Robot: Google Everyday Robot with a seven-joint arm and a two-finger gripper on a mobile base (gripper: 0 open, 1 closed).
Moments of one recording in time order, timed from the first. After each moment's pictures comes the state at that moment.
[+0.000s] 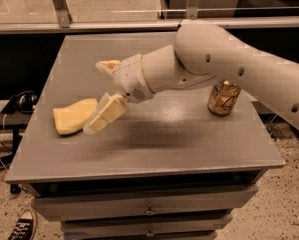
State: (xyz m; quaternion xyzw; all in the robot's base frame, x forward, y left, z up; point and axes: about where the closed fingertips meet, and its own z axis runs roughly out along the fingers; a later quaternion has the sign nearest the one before) arm 0.504 0.128 0.897 -0.63 0.56 0.33 0.42
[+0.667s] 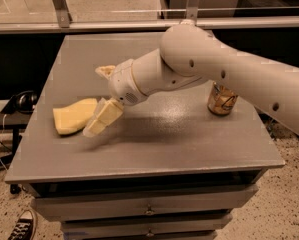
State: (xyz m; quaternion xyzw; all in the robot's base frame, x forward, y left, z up) arm 0.520 0.137 0.867 -0.65 0.58 0.28 0.40
